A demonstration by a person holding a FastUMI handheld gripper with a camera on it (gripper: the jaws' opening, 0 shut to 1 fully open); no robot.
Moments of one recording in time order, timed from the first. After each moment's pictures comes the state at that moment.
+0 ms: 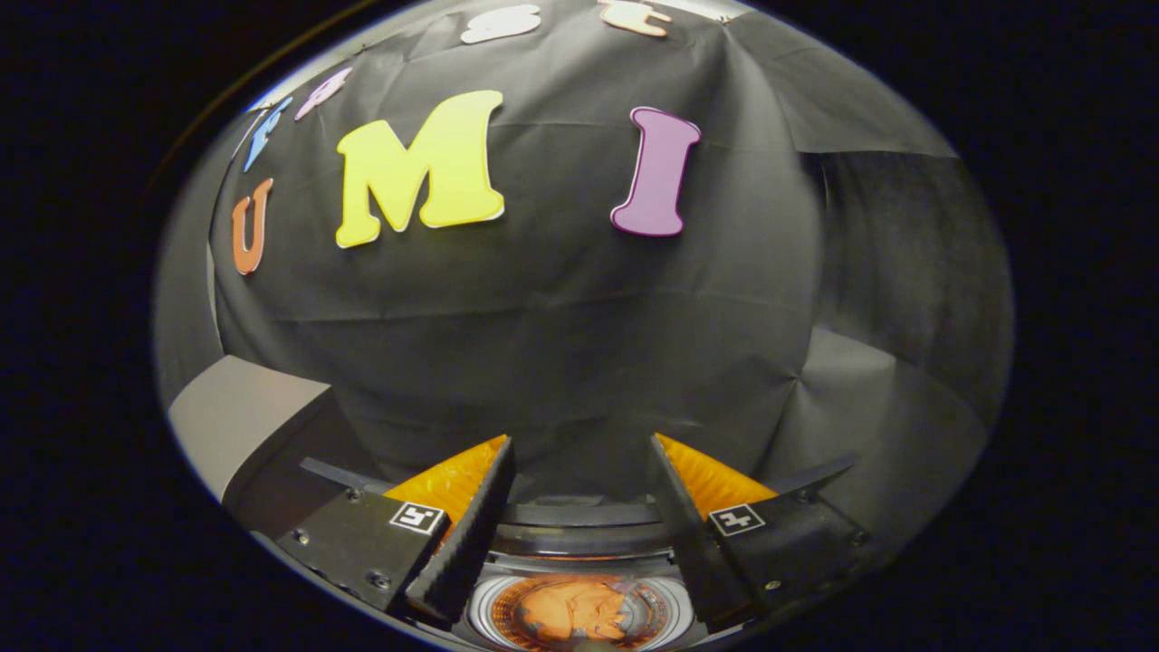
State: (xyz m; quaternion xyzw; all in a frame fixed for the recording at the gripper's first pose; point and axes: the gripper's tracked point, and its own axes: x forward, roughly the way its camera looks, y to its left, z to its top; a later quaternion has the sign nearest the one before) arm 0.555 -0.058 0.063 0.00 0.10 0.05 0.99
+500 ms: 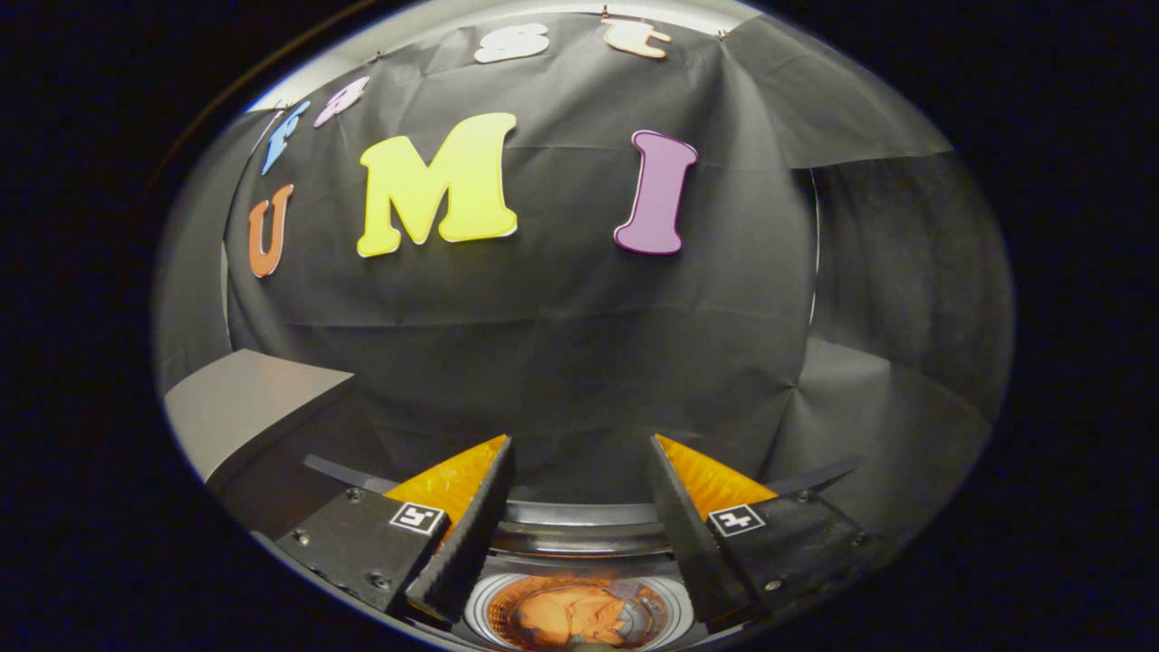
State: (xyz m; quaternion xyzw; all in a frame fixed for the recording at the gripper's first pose) arm 0.529 -0.059 0.050 0.00 0.06 0.06 1.00
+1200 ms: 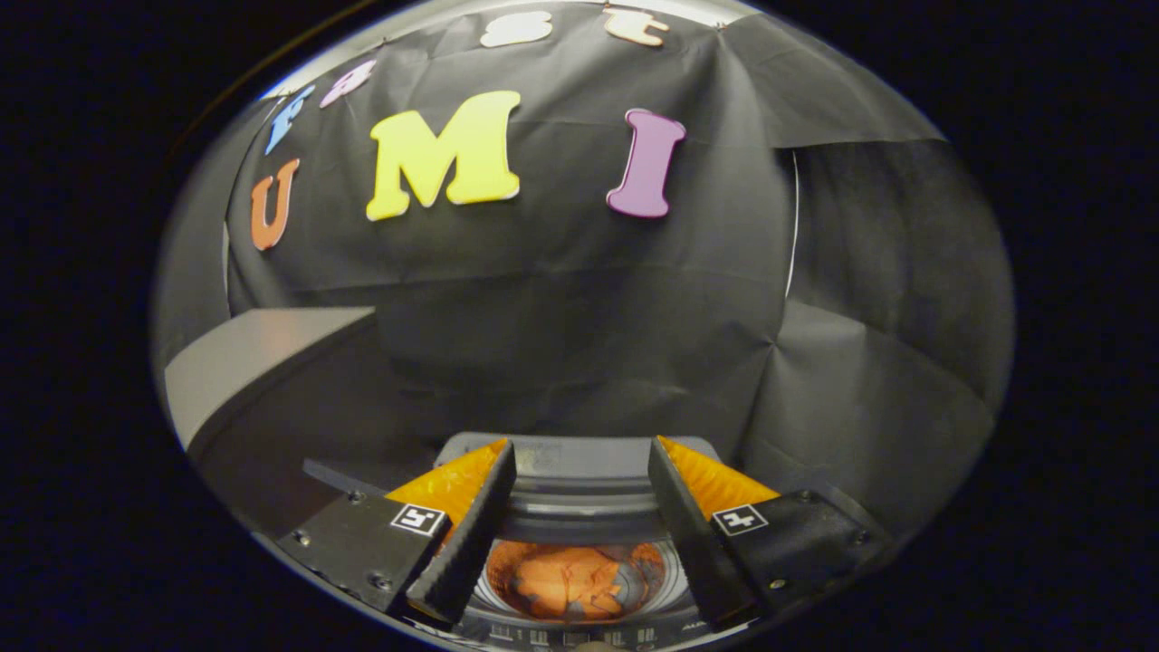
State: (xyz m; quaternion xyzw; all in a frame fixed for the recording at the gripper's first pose) arm 0.460 -0.066 -0.024 -0.02 0.14 0.04 0.99
